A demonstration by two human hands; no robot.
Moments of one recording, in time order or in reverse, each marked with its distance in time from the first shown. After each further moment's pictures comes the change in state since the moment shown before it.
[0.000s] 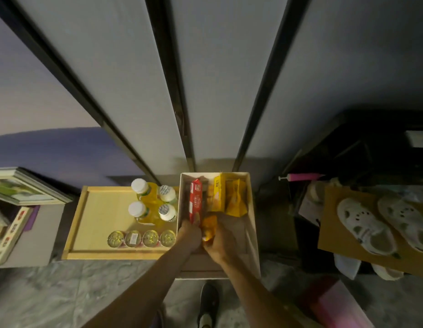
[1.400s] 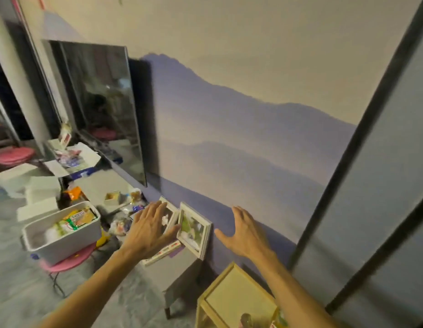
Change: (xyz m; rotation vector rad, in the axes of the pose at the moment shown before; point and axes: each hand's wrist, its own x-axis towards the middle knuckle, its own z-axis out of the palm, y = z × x) left_hand -0.246 -0.212 -0.534 0.285 0.970 0.427; right_hand -0.205 -0.506 -0.038 -0.501 0.045 -1.101
